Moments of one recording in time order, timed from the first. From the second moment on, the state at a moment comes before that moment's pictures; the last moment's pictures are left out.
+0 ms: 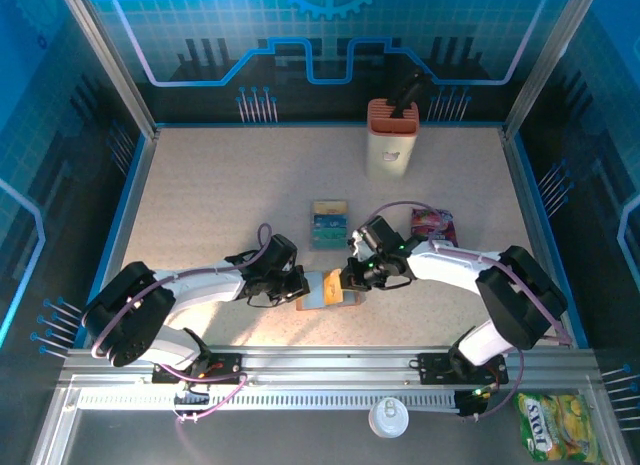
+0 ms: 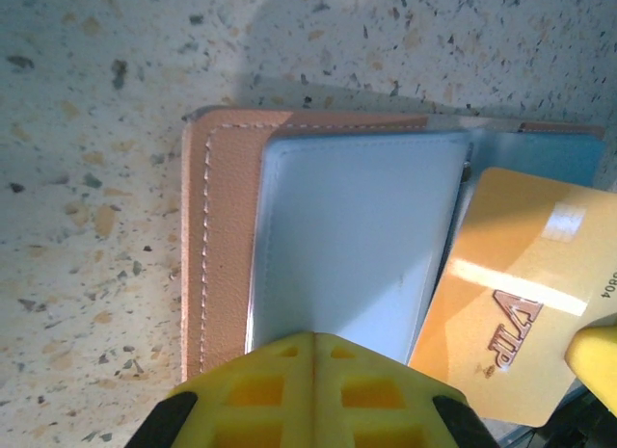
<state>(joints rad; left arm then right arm) -0.69 1.43 0.57 -0.19 0.30 -1.08 0.67 1.52 0.75 -0.34 -0.52 0.68</state>
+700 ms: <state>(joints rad) -0.69 1.48 0.60 -0.15 0.32 -1.08 0.67 1.56 0.81 -0.41 -0.48 0.65</state>
